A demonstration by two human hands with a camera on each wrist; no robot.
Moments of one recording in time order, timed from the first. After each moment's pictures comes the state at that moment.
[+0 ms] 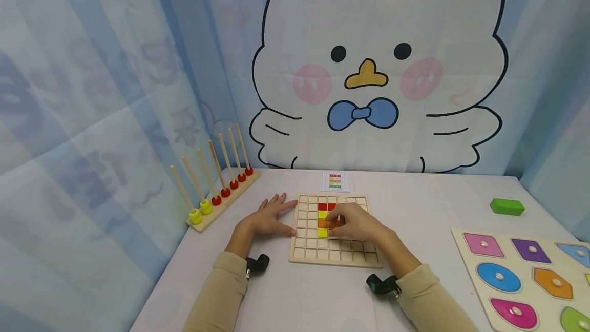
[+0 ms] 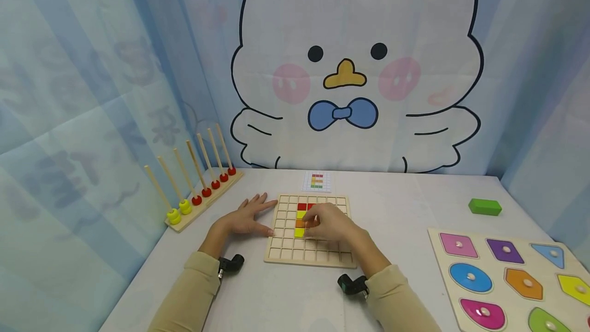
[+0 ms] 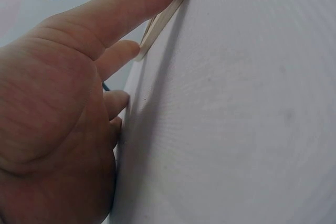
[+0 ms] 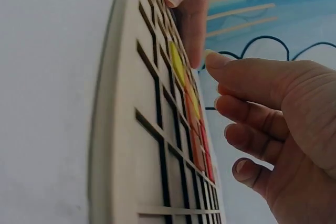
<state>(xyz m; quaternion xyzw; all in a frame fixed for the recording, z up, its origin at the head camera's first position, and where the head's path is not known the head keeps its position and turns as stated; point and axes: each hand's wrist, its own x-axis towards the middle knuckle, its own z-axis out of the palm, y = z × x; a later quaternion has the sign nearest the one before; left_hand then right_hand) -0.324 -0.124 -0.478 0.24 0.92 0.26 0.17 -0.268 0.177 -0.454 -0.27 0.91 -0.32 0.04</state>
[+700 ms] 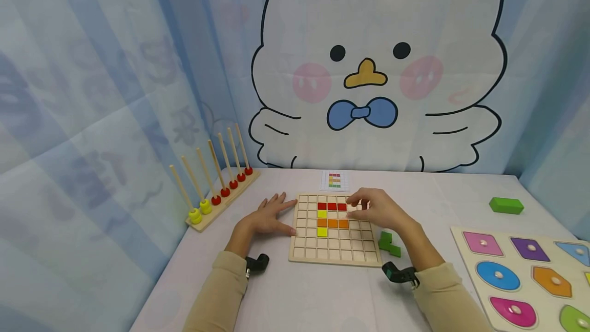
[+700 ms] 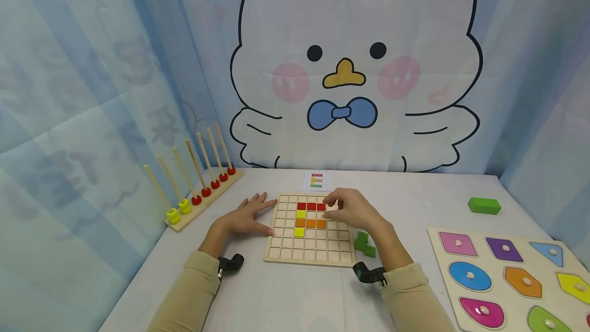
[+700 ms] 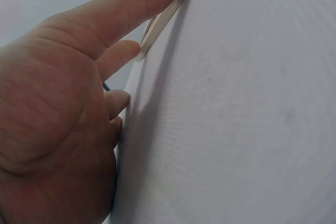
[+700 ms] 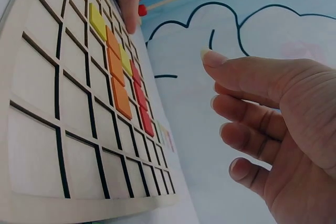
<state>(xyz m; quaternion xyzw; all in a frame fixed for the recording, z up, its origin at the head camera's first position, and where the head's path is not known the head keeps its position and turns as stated) -0.325 -0.123 -0.477 0.23 0.92 0.25 0.16 -0.271 0.225 -0.429 -0.21 0.92 -0.34 -0.01</state>
